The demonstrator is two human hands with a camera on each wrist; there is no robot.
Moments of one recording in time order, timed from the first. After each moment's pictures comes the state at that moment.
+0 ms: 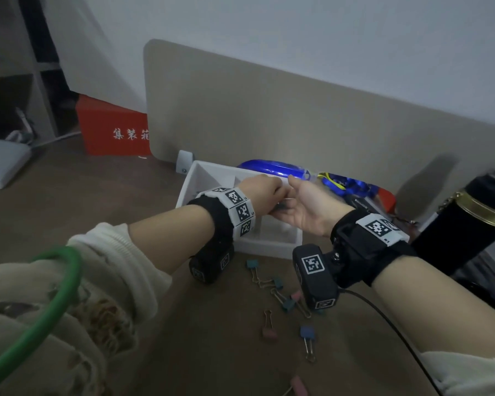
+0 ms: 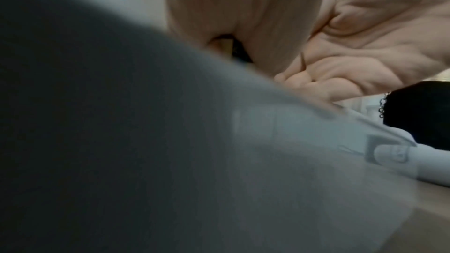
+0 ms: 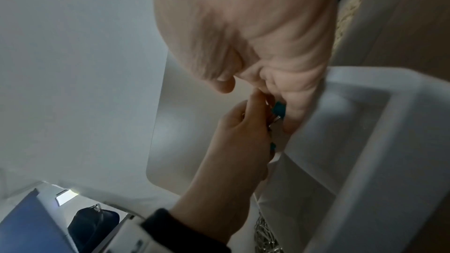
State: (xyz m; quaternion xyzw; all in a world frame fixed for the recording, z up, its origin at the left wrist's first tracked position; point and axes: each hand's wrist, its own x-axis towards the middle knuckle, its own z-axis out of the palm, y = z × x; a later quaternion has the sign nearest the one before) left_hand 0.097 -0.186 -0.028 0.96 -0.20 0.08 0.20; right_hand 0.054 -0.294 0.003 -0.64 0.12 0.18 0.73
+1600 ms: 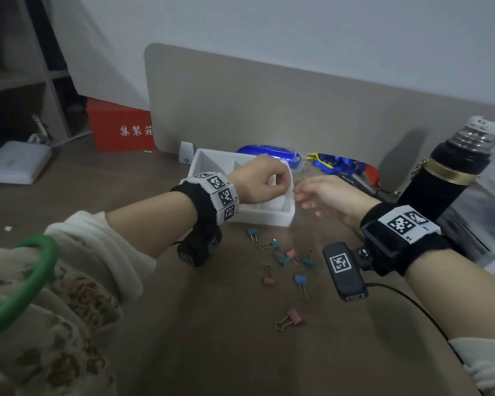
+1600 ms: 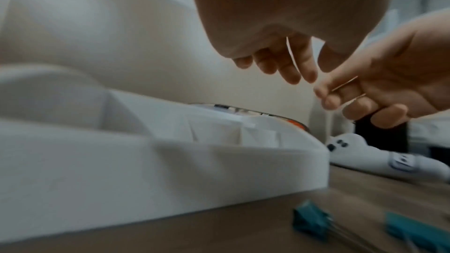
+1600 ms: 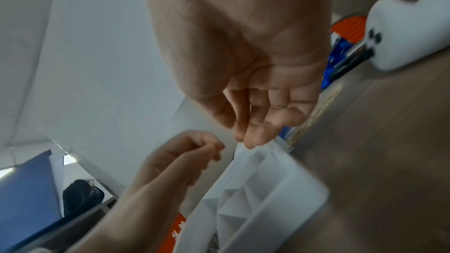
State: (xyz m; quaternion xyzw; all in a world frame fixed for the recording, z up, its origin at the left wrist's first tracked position) left_hand 0.039 -0.166 -0.012 0.86 -0.39 0.11 0.30; right_hand -0.013 -0.339 0.010 -0.86 0.07 0.08 0.50
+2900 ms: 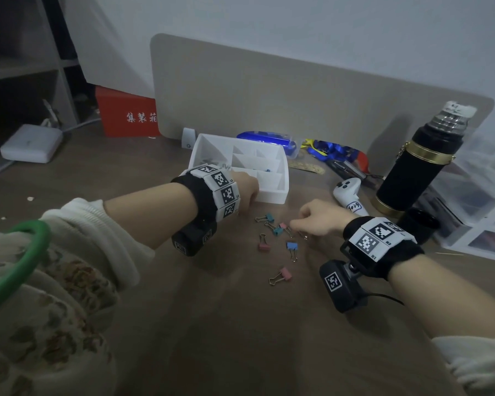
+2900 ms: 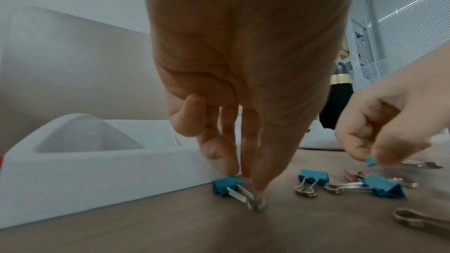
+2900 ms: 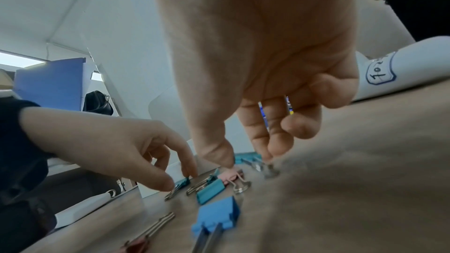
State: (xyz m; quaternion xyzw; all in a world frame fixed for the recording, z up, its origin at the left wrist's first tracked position) left_hand -0.015 -0.157 -0.018 0.96 -0.24 -0.11 -0.05; right_hand -0.071 -0.340 -0.025 -0.98 0.01 0.14 0.13
